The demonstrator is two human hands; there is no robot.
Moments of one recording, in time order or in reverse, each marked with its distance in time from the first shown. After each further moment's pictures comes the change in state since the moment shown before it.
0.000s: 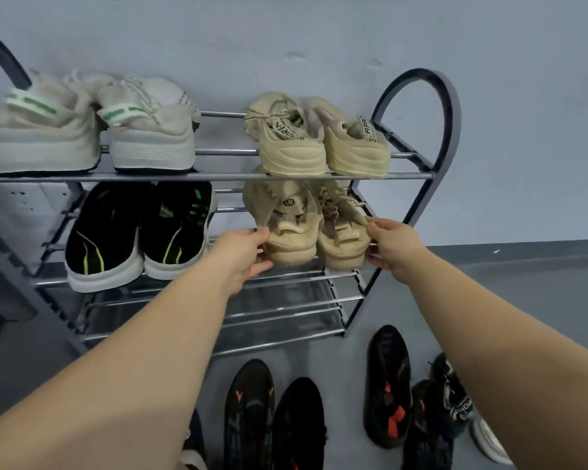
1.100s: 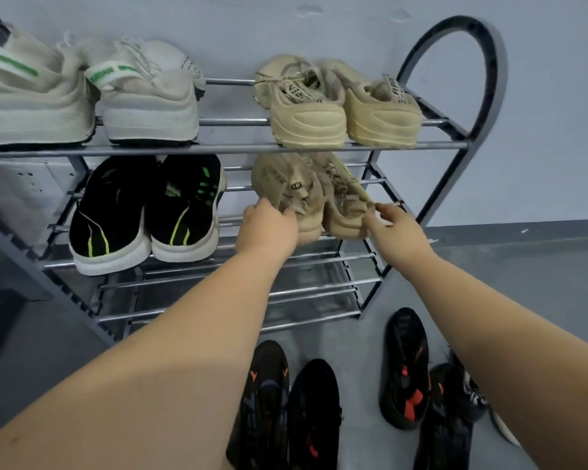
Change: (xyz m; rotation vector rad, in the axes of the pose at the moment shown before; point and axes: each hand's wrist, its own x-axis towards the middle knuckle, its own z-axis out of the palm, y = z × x) left_hand 0.009 -0.008 0.020 0.915 0.294 0.250; right_hand 0.011 0.034 0.013 -0.502 0.079 -0.225
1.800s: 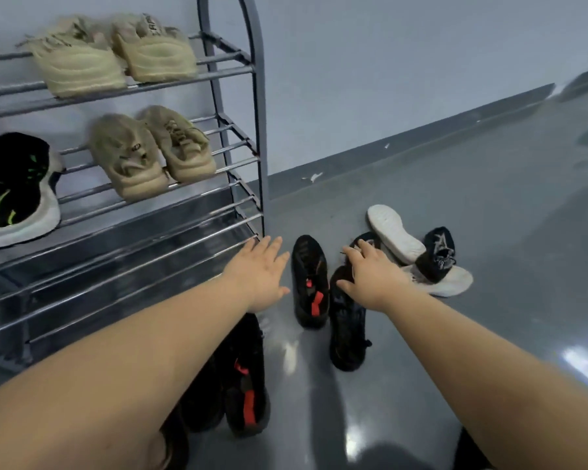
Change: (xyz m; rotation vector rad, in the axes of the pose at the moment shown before) left_hand -0.156 -0.003 0.133 1.166 -0.569 0.915; right_hand -0.181 0.180 -0.096 -0.716 -0.247 0.197
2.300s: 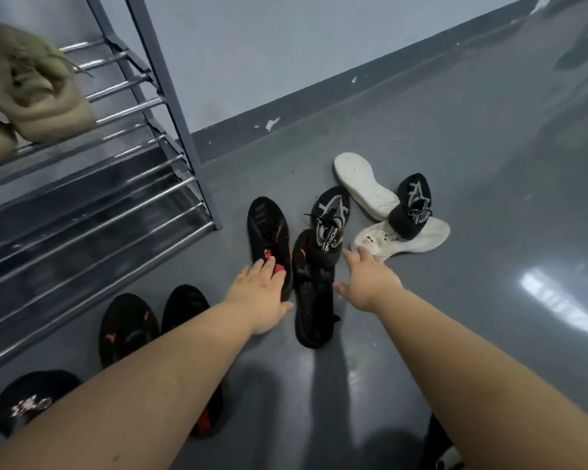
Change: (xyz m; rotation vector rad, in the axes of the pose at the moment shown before) left_hand 0.083 0.088 0.079 -0.251 -0.168 0.065; right_hand 0.035 0.086 0.082 0.096 -0.177 0.215
